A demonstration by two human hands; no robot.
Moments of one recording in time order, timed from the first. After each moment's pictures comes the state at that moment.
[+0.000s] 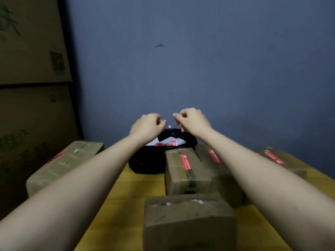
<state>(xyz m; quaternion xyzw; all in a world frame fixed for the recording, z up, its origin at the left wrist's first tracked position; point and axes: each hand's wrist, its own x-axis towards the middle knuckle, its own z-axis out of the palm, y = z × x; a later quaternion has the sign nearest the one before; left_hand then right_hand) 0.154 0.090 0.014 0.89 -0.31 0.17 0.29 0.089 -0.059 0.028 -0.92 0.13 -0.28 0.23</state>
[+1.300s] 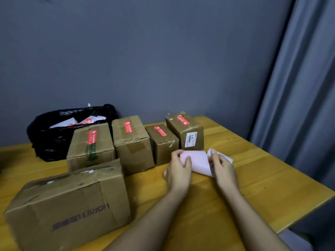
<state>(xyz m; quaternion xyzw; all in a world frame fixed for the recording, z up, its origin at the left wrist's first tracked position) -0.111 -0.119 -0.159 0.79 -0.29 -0.11 0.53 -0.201 -0.216 -0.179 -0.71 0.44 -0.39 0.38</state>
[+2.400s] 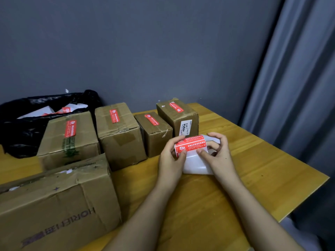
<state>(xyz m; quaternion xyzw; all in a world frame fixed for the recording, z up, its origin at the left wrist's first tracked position) -0.091 -0.117 -0.176 0.56 -0.42 -0.15 0.70 -0.201 -0.204 -0.170 -0.70 0.24 -0.47 0.48</state>
